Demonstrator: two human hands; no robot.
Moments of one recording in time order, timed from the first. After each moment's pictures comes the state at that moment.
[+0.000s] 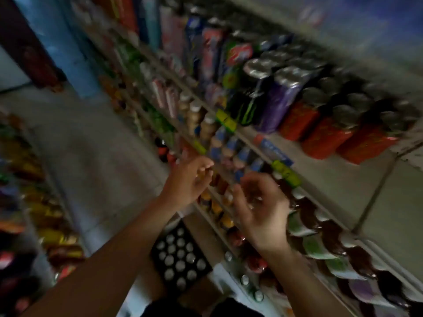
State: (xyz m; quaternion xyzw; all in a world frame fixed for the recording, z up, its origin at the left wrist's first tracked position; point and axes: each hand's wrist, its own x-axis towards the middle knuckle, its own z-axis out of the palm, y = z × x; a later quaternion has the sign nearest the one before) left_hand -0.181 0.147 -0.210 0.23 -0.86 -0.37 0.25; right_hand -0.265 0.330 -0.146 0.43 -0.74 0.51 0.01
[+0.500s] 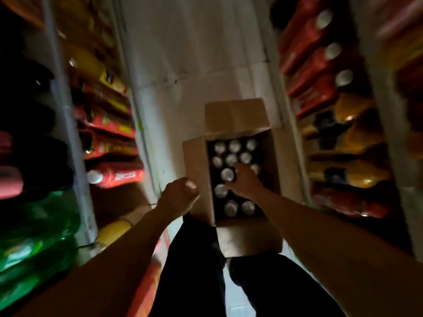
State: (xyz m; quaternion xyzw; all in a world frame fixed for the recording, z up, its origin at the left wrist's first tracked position) left_hand 0.105 0.208 -0.695 0.67 -0.58 -0.46 -0.09; right_hand -0.105 0.215 -0.779 0.48 -0.71 -0.05 -0.51
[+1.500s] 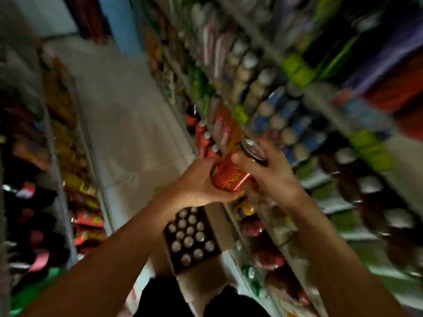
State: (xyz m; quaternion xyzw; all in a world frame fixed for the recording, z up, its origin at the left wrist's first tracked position) left_hand -0.101 0.176 -0.292 0.31 -0.75 -0.57 0.12; right_hand -0.260 0.262 -0.241 0.41 -0.70 0.45 -0.38
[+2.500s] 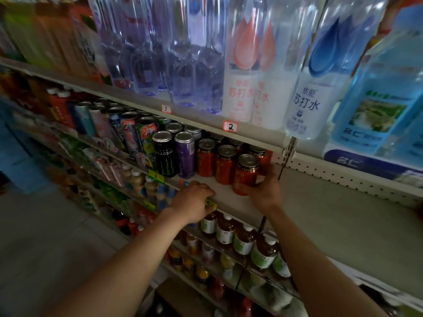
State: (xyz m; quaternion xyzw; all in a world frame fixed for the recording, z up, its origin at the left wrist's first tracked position) left_hand -0.306 0.244 -0.107 0.06 -0.99 -0.10 0.02; right_hand -0.417 0.426 -0.101 0.15 -0.84 0.53 0.00
